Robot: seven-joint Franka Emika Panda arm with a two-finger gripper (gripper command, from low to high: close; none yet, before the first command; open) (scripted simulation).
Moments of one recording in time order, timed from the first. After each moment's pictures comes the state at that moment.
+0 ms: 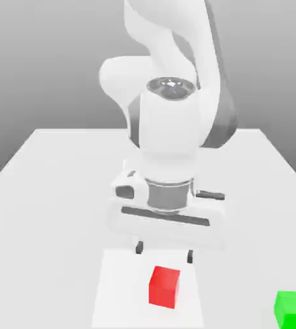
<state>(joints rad) -0.06 0.17 0.12 -2.61 -0.06 2.78 1.17</state>
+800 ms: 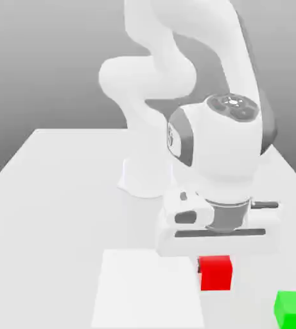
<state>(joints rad) 0.08 0.23 0.27 -2.37 -0.11 2.59 0.95</state>
